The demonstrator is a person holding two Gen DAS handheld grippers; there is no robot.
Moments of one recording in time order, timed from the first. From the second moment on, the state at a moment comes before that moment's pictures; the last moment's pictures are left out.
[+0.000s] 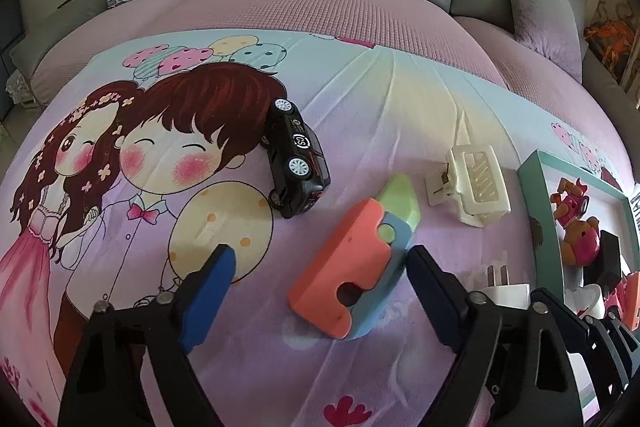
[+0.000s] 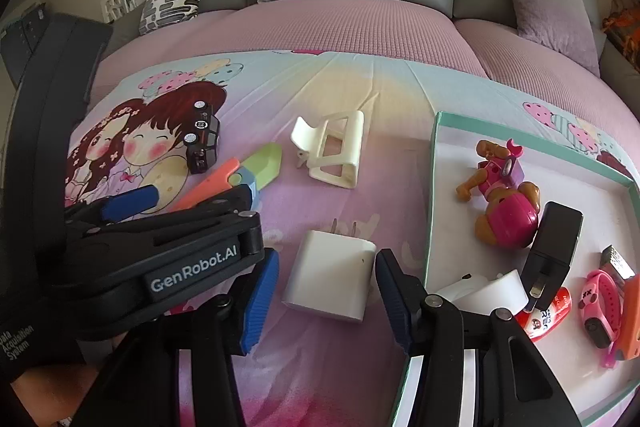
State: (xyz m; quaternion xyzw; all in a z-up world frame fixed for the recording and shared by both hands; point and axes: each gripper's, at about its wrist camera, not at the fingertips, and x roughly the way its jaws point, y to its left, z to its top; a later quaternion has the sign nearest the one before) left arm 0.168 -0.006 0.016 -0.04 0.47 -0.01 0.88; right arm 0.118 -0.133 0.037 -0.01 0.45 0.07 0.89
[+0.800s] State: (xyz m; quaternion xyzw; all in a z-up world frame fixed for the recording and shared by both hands) left arm 0.149 0.021 0.023 -0.05 0.50 0.01 0.86; right arm 0.115 -0.129 0.035 -0.01 0.46 0.08 0.89
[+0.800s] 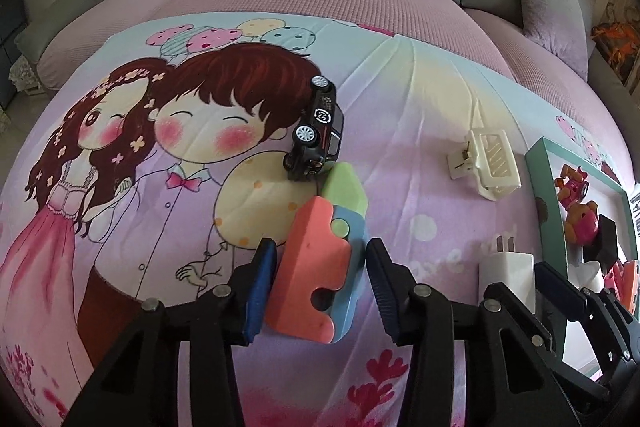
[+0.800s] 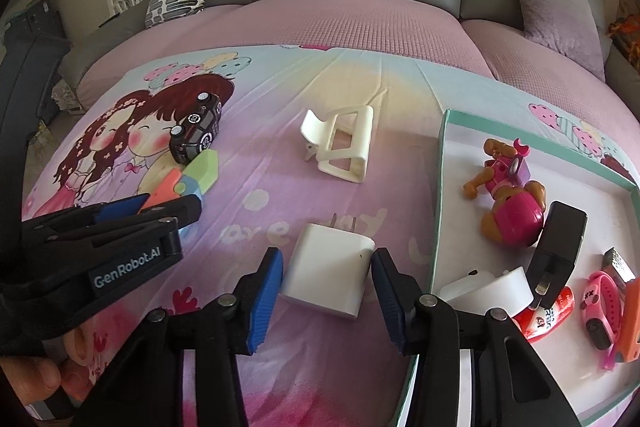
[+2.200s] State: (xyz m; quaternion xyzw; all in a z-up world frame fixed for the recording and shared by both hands) left arm 0.147 0.021 0.031 -0.04 0.50 0.03 0.87; right arm 0.112 -0.118 0.031 -0.05 0.45 0.07 0.89
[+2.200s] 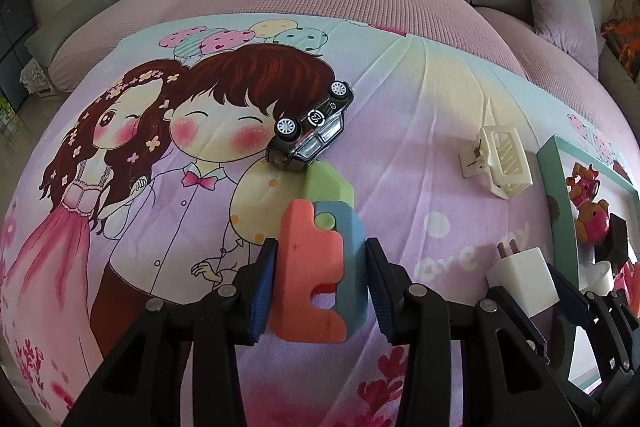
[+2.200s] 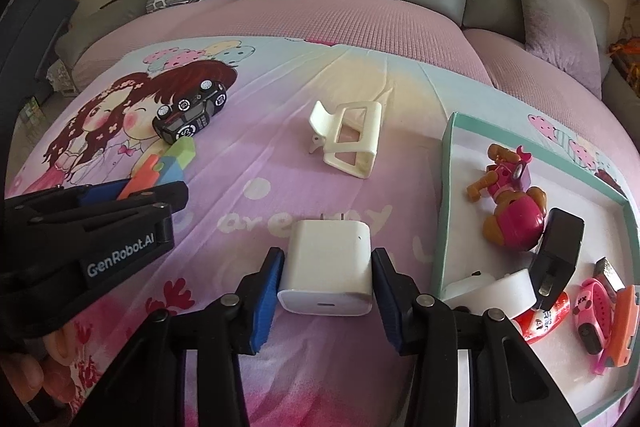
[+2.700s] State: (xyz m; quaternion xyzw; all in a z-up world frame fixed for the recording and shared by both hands) left arm 0.136 0.016 0.070 -0.05 0.45 0.02 0.89; right arm 0.100 -0.141 0.069 0.01 0.40 0.08 0.91
